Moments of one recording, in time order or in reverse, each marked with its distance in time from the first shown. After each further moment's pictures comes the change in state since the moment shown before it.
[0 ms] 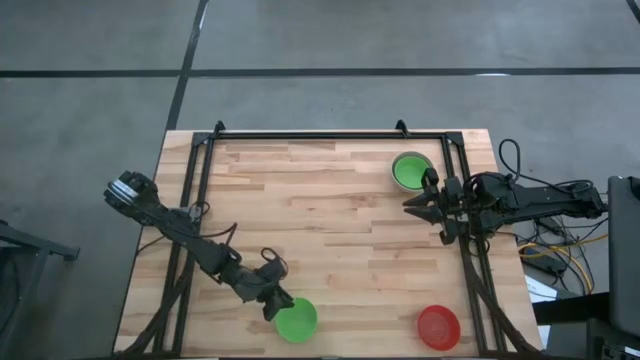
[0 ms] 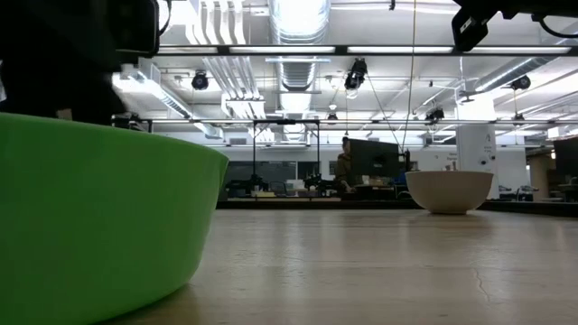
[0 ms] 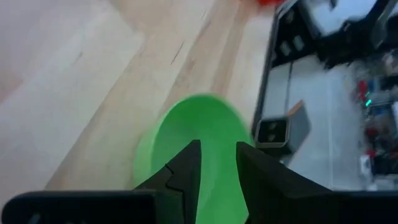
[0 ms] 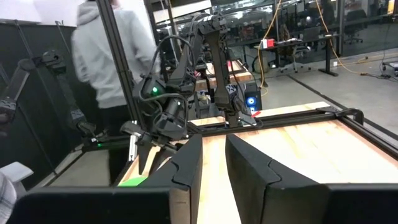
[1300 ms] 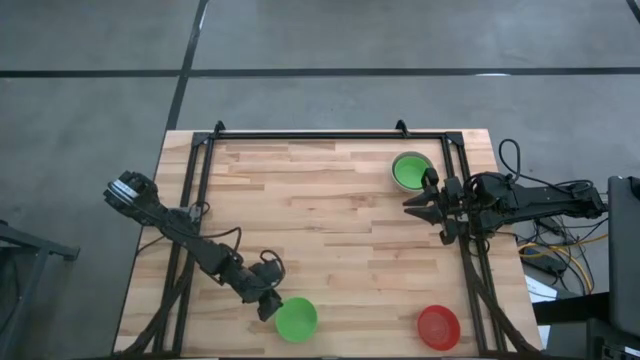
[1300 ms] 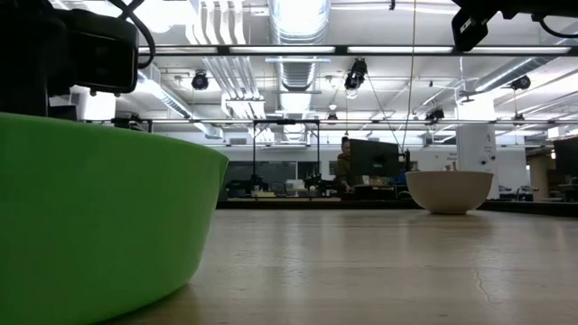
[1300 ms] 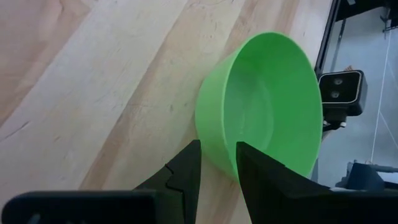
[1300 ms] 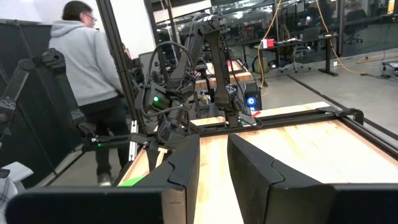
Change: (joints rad) left arm 0.000 0.000 0.003 -0.213 0.099 -0.015; right arm 0.000 0.000 0.000 0.000 0.000 0.000
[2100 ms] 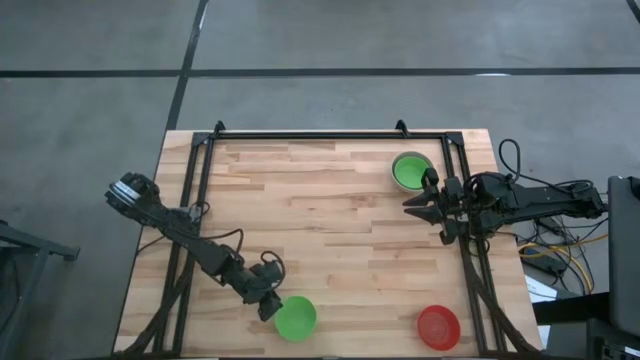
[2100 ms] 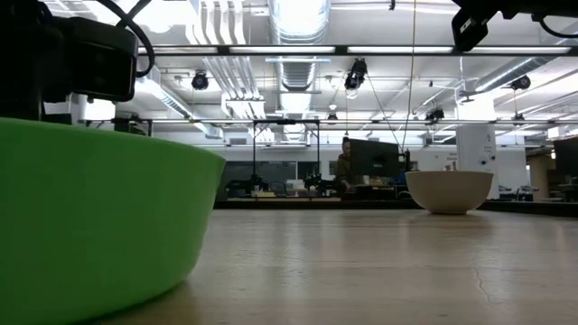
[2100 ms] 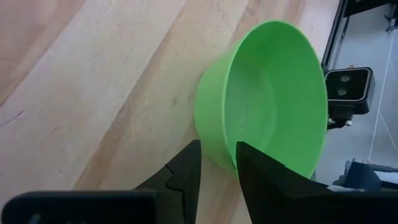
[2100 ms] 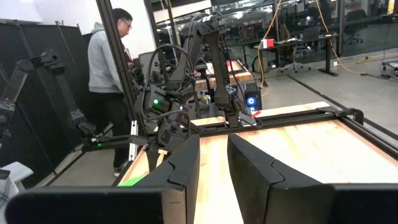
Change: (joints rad) left arm 0.000 0.020 0.000 0.005 0.020 -0.026; right arm 0.000 0.000 0.000 0.000 0.000 0.000
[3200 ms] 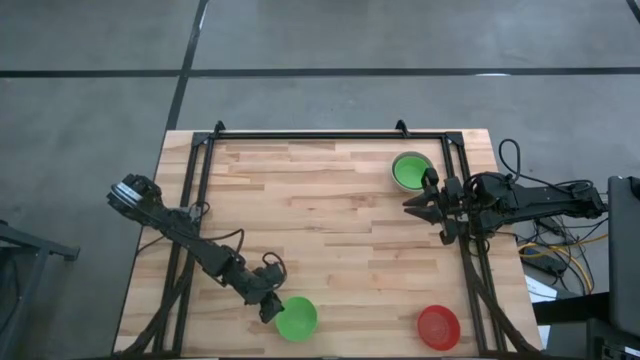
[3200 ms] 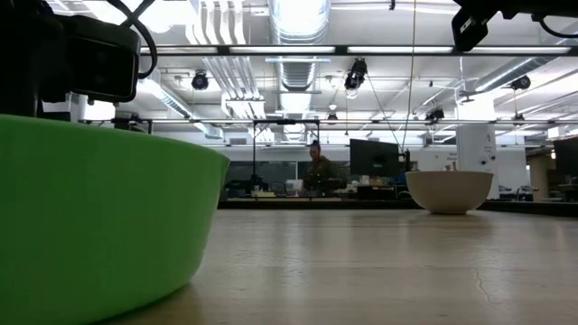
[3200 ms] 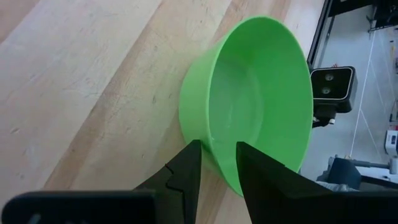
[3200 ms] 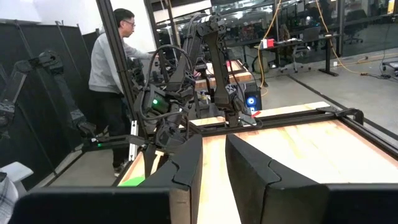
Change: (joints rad) left arm 0.002 0.021 0.000 0.068 0.031 -0.019; right arm 0.000 0.000 0.000 0.000 0.000 0.000
